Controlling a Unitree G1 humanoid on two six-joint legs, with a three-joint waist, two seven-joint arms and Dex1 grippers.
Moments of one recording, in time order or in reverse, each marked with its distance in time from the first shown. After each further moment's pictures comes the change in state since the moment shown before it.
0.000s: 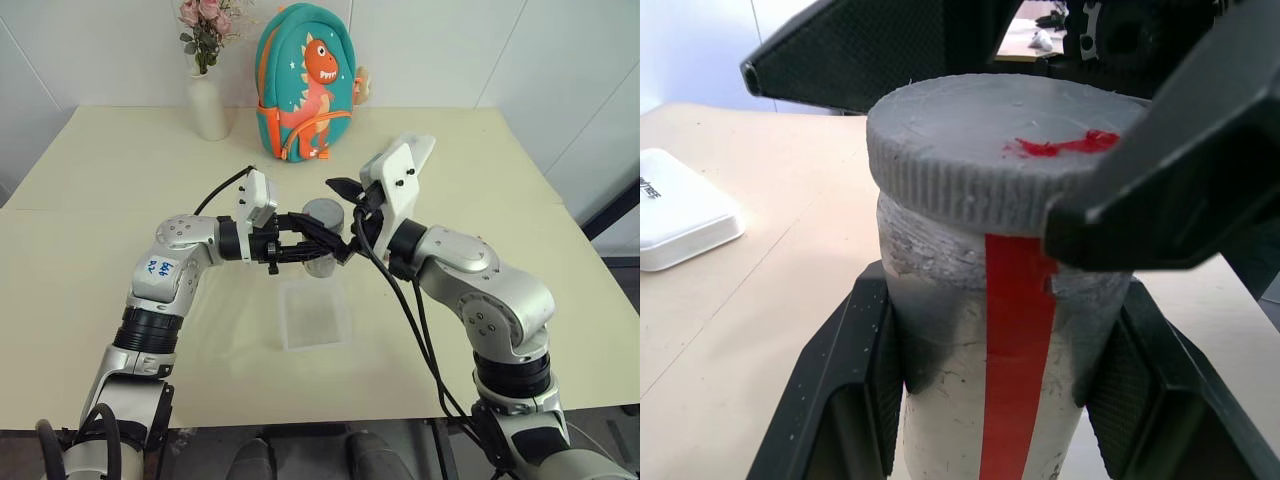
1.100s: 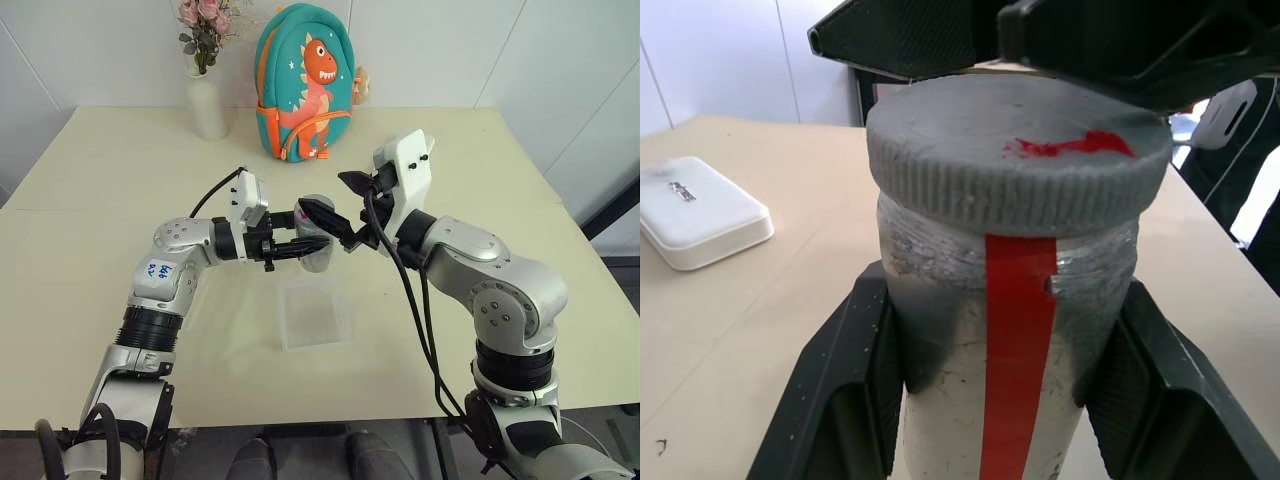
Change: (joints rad) left arm -0.004 -0.001 -0.003 0.110 -0.001 -0.112 -0.018; right arm -0.048 0.031 -0.074 0.000 0.046 0.128 -0.073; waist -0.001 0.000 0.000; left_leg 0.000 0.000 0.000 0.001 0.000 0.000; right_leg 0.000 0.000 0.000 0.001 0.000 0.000
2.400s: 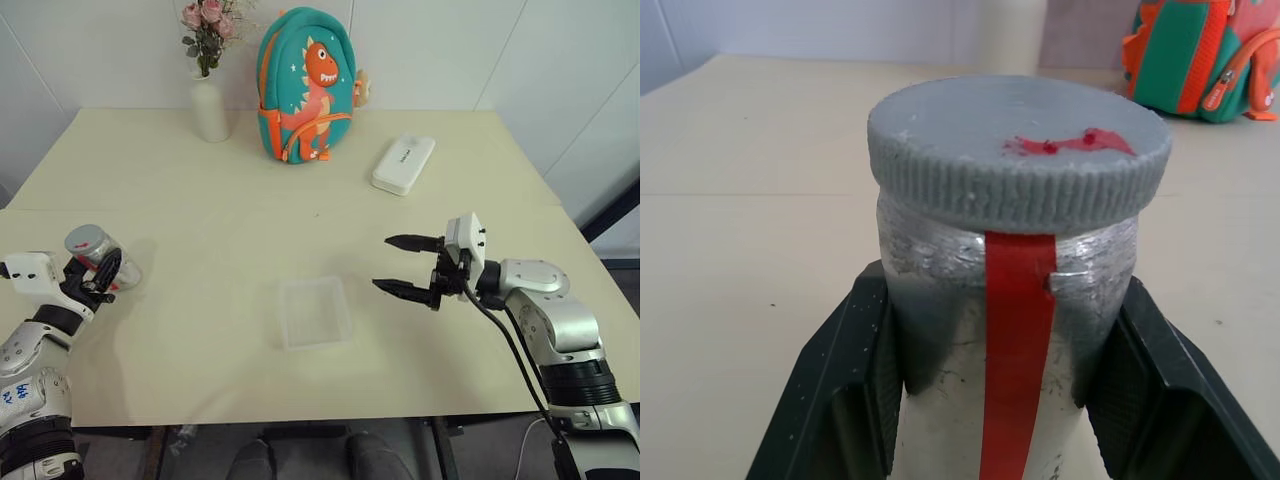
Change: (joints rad) left arm 0.549 0.135 0.628 0.057 -0.046 -0.164 0.600; right arm 0.268 -0.361 -0.045 0.464 -0.138 -0.730 0.846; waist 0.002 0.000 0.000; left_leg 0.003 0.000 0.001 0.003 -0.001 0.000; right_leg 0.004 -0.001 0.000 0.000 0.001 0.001
